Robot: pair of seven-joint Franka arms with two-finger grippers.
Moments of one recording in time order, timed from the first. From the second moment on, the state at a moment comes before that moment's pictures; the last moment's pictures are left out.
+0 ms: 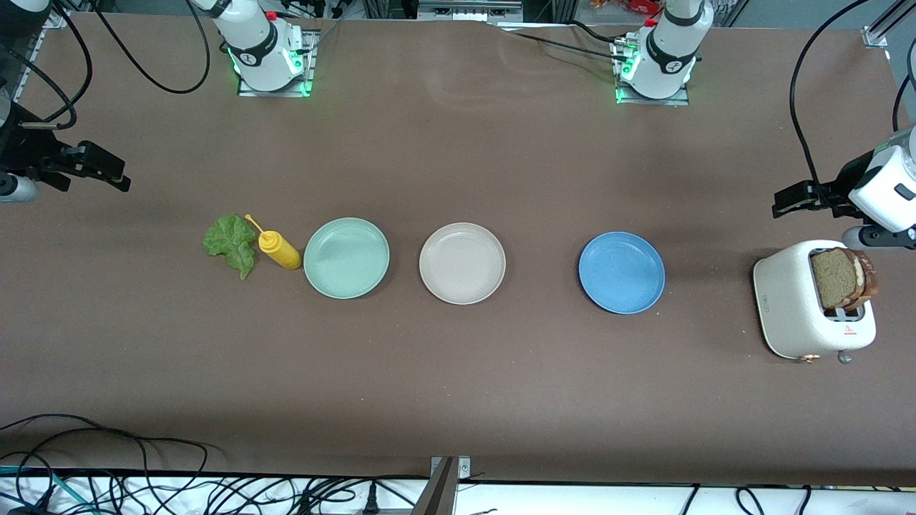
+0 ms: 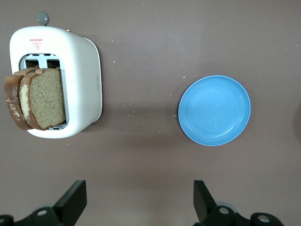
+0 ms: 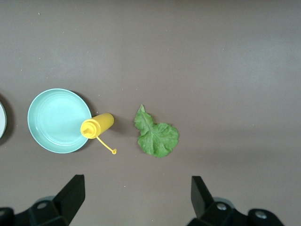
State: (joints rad) left arm 0.05 0.14 -0.02 -1.56 0.02 1.57 0.01; right arm 0.03 0.00 -0.06 -1.67 0.02 1.68 -0.02
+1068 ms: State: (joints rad) left arm 0.24 0.30 -0.01 -1.56 0.03 1.72 0.17; right arm 0.03 0.00 -0.06 -1.67 0.02 1.68 -0.02
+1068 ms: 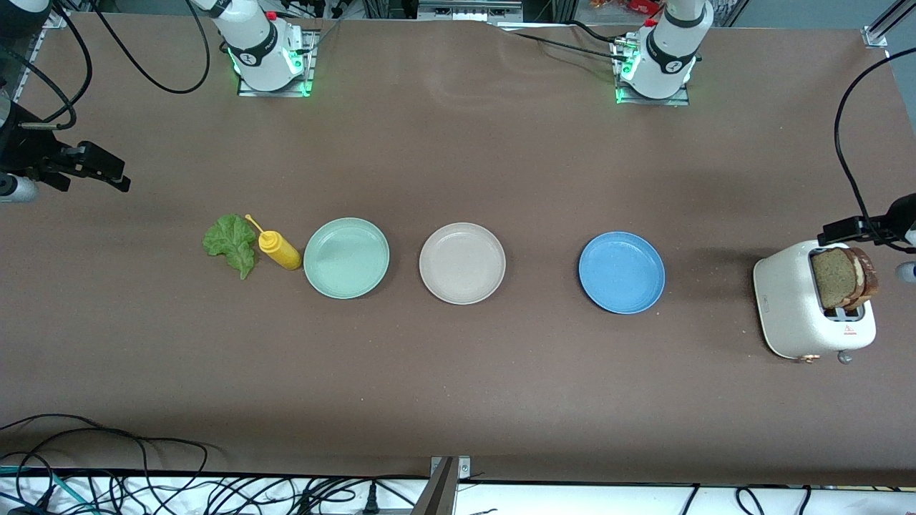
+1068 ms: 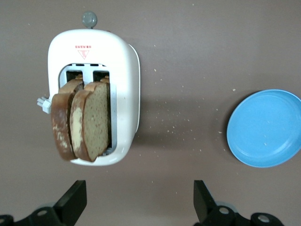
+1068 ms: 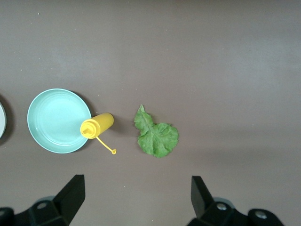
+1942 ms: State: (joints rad) left arm 0.29 0.42 -0.01 -1.54 0.03 1.84 0.19; right arm 0.03 0.00 -0.06 -1.67 0.02 1.68 -0.02
